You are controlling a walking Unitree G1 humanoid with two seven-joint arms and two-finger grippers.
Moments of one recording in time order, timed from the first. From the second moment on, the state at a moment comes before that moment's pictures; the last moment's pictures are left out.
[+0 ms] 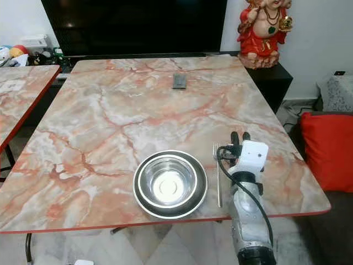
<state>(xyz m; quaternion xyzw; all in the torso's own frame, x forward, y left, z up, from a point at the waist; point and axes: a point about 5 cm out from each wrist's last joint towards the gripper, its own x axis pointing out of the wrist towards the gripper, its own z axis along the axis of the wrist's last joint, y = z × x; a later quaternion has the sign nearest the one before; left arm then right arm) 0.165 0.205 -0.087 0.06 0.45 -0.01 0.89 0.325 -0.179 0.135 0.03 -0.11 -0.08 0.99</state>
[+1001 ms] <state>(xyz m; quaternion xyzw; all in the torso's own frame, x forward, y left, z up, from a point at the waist) 0.160 0.207 -0.088 0.06 0.45 -0.01 0.89 0.317 -0.182 0.136 0.02 -0.12 -0.10 0.99</state>
